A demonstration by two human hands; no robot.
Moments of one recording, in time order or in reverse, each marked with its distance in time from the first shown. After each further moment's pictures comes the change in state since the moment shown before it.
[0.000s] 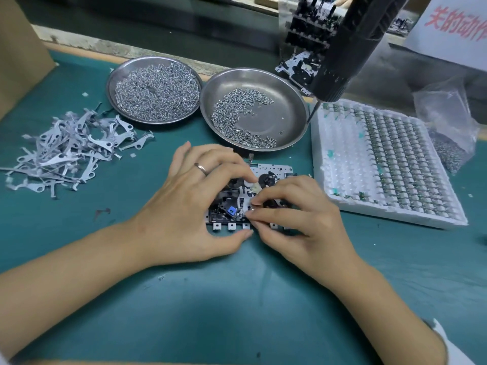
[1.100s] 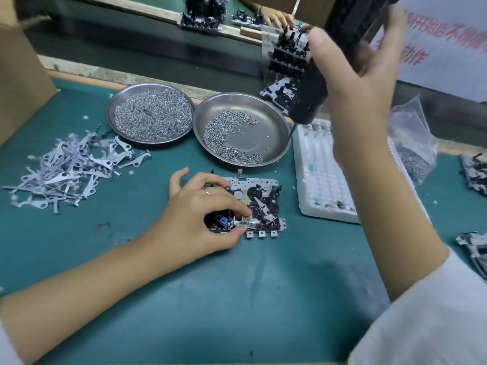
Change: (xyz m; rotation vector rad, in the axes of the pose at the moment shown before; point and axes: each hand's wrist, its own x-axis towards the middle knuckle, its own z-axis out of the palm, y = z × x) left_hand 0.002 0.009 0.011 -0.183 0.064 -0.157; right_hand 0.122 -0.003 -0.071 0.502 0.609 0.373
